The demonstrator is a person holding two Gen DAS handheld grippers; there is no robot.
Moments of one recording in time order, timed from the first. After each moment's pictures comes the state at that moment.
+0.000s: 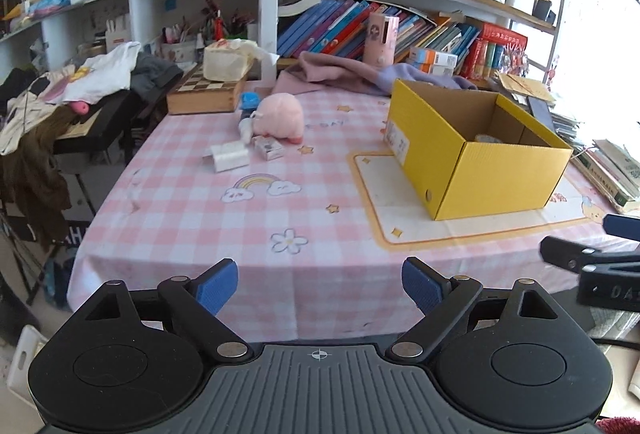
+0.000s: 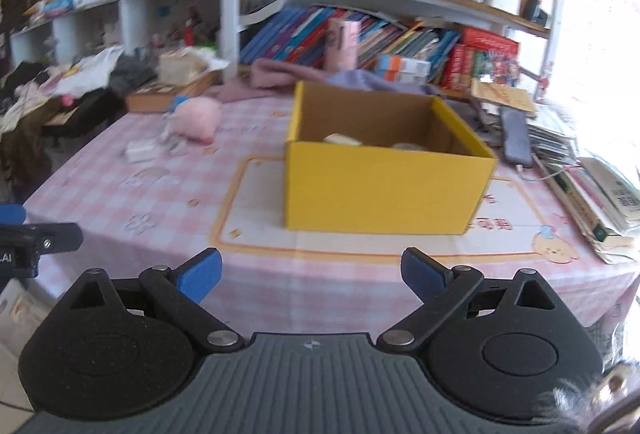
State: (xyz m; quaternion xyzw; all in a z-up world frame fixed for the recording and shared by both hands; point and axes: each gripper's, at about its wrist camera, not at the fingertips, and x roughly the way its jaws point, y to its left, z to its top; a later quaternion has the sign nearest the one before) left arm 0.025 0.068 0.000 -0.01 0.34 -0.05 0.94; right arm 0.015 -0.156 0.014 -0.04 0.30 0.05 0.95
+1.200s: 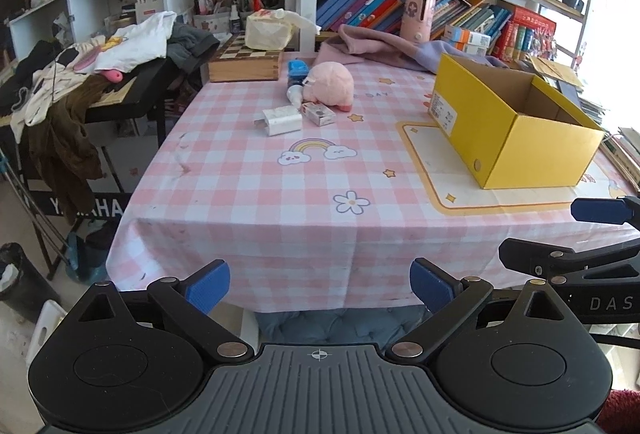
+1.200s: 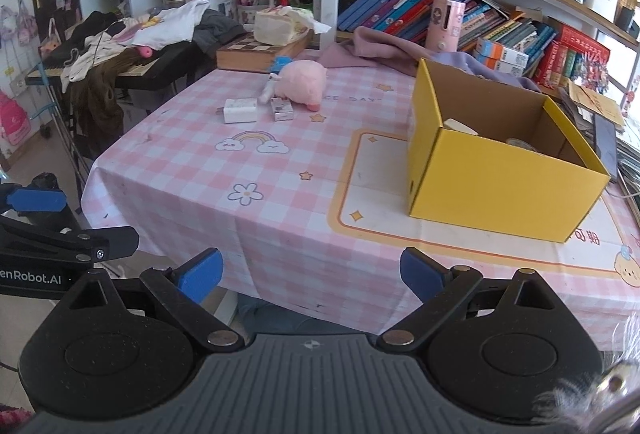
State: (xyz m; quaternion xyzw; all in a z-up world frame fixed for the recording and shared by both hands) left arm 0.019 0.115 -0.013 -0.02 0.37 -0.02 0.93; right arm 0.033 -0.076 0.008 -0.07 0.35 0.15 0.92
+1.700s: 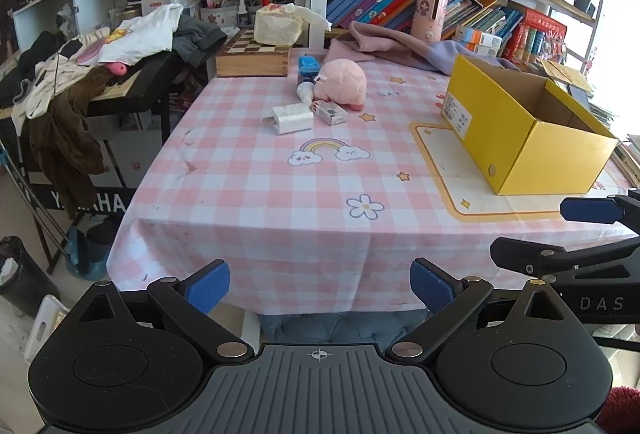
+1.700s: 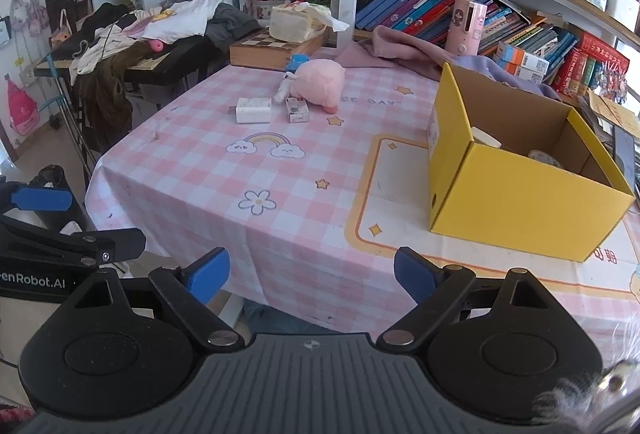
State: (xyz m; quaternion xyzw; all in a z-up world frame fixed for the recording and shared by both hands) left arm 0.036 0.125 -0.018 -0.02 0.38 -0.01 0.93; right arm 0.057 -0.061 0.002 -0.08 0.36 0.17 0.92
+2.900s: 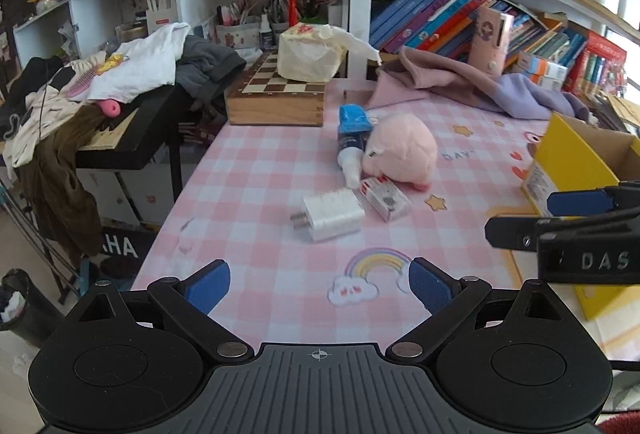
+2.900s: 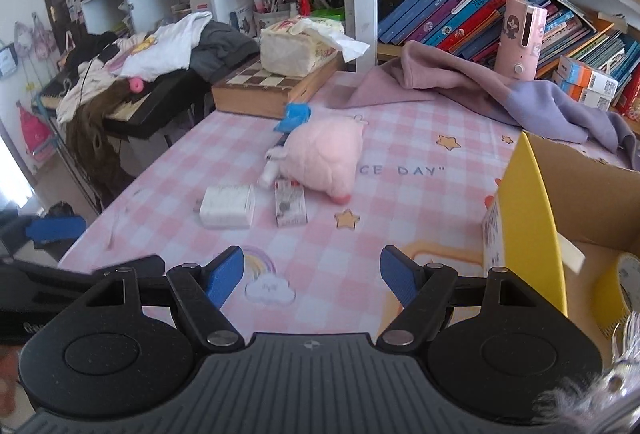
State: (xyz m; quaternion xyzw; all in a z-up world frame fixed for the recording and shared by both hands) left arm 0.205 0.148 -0.026 -0.02 0.37 0.04 0.93; right arm 0.263 -0.026 0.001 -0.04 0.37 0.22 0.90
